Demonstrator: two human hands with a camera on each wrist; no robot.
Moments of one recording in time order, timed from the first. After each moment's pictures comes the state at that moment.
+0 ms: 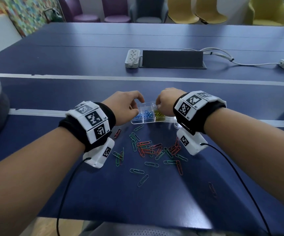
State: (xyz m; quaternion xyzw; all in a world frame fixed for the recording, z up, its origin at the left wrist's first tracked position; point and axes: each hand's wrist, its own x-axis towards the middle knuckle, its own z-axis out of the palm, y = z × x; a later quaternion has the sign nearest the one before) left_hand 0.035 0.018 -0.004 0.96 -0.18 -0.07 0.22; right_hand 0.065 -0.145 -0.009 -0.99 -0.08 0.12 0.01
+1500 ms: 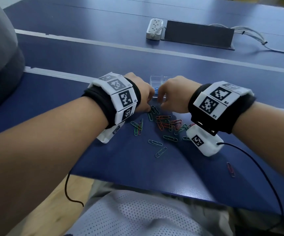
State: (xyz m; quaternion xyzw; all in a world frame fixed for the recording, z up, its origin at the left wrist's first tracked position) left_hand 0.013 0.030 -0.023 0.97 -0.18 -0.12 -0.09; right_hand 0.005 -0.098 -0.012 -0.97 -0.18 0.13 0.02
